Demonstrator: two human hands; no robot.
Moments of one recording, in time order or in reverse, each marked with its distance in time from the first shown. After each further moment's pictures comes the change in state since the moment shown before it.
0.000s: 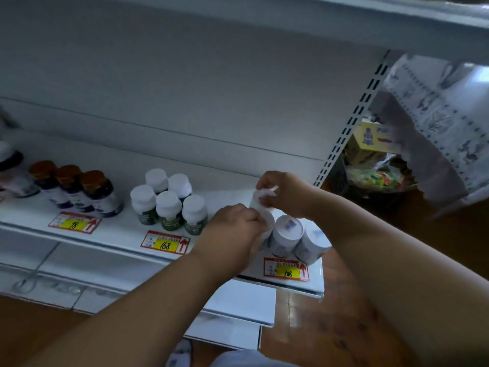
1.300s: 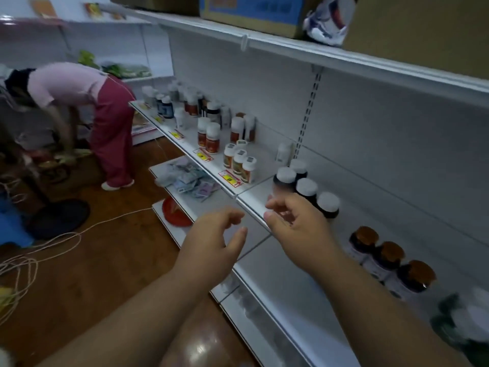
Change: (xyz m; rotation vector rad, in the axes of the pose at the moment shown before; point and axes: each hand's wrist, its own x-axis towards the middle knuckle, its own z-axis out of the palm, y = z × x) left_hand -0.359 -0.304 -0.263 -0.118 0.527 -0.929; right_hand 0.083 -0.505 0.232 0.366 0.051 -0.582
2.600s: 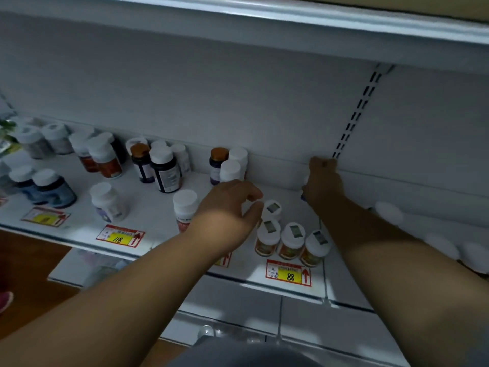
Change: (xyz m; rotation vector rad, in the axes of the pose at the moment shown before) left_hand 0.436 -0.209 0.004 -0.176 -0.484 0.532; right_hand 0.385 0.170 0.107 -0.787 0.353 0.873
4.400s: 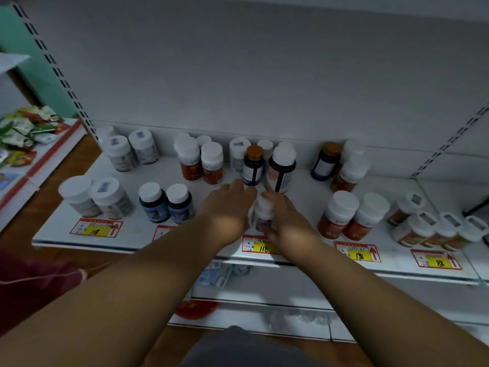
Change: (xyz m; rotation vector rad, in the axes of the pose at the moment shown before) left_hand -0.001 -0.271 -0.169 0.502 -0.460 0.162; right_hand -0.168 -0.340 0.077 0.414 -0.119 -0.375
